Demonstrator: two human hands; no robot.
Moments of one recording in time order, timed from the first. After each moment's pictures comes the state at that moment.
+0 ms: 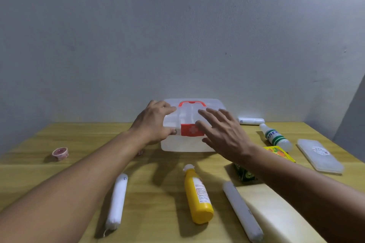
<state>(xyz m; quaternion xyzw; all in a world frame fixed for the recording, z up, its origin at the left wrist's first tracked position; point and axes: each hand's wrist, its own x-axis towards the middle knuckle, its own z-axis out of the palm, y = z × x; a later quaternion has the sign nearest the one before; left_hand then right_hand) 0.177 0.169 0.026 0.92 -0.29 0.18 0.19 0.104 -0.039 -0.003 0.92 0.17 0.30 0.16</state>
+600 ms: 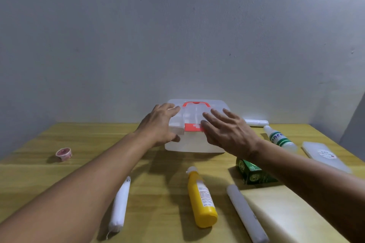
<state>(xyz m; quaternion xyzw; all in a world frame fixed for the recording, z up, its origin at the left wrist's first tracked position) 0.178 0.163 0.022 0.93 -0.27 0.13 0.20 0.117 -0.054 0.000 0.87 0.26 0.39 0.18</state>
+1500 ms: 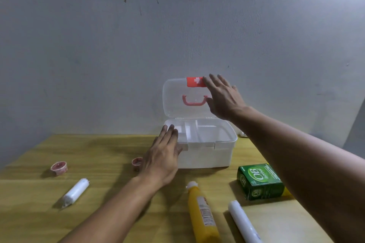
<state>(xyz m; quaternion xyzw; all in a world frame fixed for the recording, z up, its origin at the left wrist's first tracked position) 0.157 0.156 -0.022 0.91 -0.28 0.17 0.25 0.195 -0.059 0.081 0.94 0.04 0.33 -0.01</state>
